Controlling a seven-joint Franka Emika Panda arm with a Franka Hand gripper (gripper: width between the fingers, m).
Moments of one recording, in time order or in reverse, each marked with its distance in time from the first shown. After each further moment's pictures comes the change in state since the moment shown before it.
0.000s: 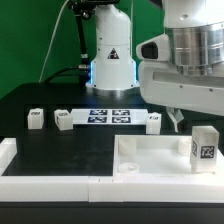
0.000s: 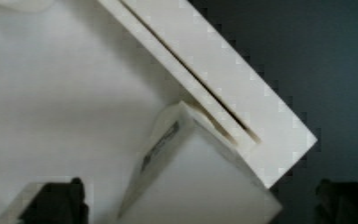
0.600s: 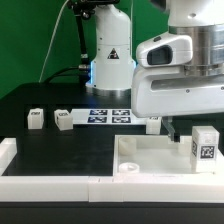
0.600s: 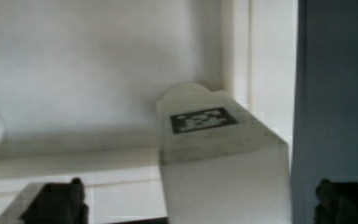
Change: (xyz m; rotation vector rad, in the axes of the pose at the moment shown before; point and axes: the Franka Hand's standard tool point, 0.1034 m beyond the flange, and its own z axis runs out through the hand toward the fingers) arm 0.005 0.002 0.000 -0.035 0.034 -0.539
